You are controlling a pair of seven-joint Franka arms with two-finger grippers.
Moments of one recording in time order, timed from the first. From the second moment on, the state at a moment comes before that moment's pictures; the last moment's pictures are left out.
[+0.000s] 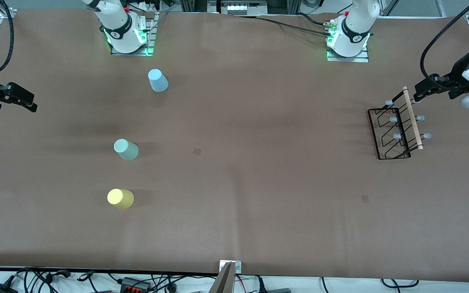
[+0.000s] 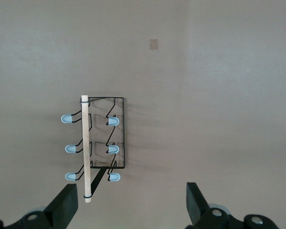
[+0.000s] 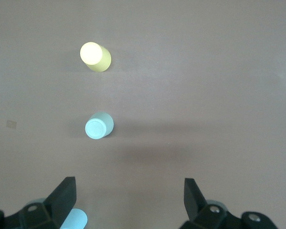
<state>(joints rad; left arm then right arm) 0.16 -0.07 -0.15 -1.72 0.00 1.60 -0.08 -0.05 0.01 0.01 -1.64 -0.02 1.68 -0.05</state>
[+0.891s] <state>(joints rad) 0.20 0.02 -0.15 -1.71 0.01 1.60 -0.05 -0.05 0.02 0.01 -1.64 -0.02 1.68 -0.05</state>
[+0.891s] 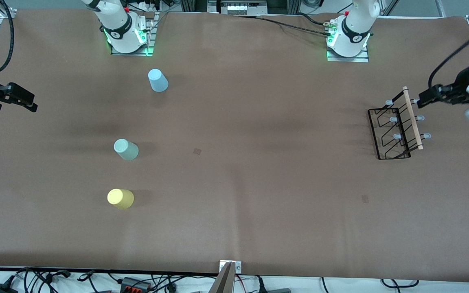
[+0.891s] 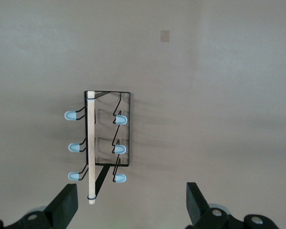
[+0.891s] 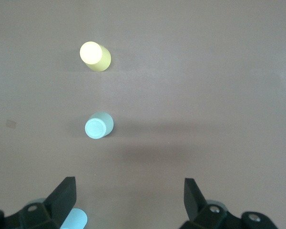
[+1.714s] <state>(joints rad) 0.36 0.14 -0.15 -1.93 0.07 1.94 0.16 -0.03 0.05 0.01 -1.64 -0.02 1.68 -0.05</state>
